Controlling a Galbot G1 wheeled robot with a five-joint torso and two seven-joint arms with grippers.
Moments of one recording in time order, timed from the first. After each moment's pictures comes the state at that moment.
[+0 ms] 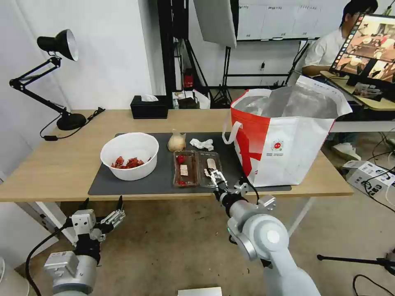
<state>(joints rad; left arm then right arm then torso) 1.81 -1.40 -0.70 -2.37 -0.24 0.17 -0.12 -1.16 1.45 0.16 2.11 1.53 -0.11 0.80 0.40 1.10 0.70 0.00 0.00</state>
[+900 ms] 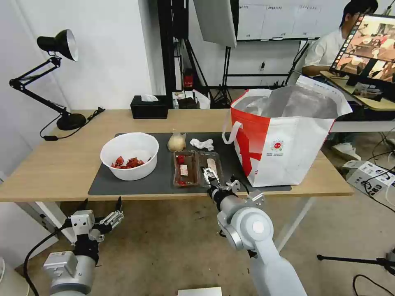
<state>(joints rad) 1.80 -1.37 -0.70 -2.34 -0.24 0.16 -0.12 -1.11 1.52 0.15 2.04 1.49 -0.12 0.83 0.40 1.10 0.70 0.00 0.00</state>
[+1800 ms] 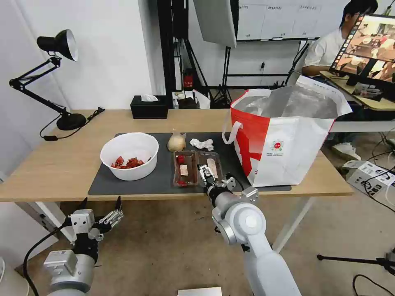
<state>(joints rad) 1.80 -1.37 -0.71 -2.34 -0.25 0.16 -0.12 -1.07 1.55 0.14 1.99 1.47 -0.11 0.83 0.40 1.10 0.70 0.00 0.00</state>
